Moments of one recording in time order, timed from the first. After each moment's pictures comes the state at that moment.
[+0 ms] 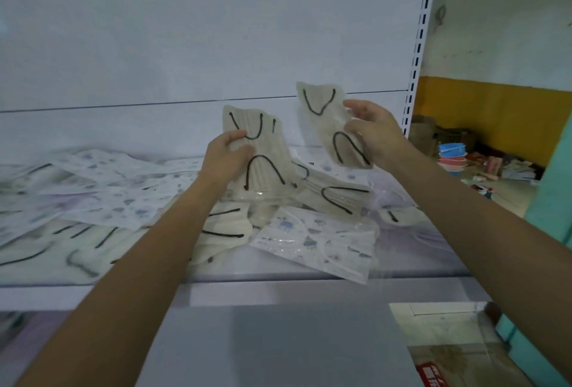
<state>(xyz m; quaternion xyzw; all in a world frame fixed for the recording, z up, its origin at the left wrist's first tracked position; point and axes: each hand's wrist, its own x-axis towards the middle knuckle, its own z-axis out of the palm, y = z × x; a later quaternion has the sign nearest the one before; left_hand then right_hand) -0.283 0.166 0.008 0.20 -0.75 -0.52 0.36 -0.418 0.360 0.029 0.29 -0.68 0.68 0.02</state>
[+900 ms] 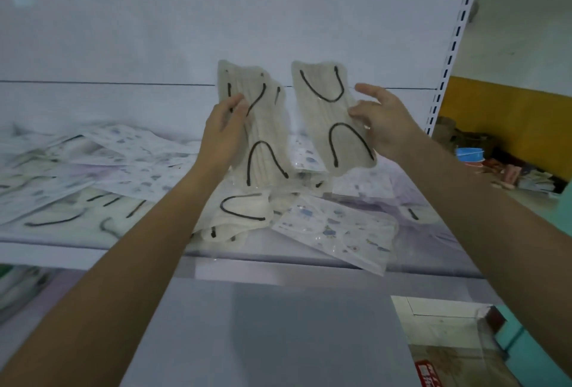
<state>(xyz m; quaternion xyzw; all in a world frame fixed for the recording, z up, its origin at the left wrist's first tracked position) -0.243 0.157 0.021 0.14 -0.73 -0.50 0.43 -0.379 0.342 0.053 0.27 -0.61 0.73 -0.11</state>
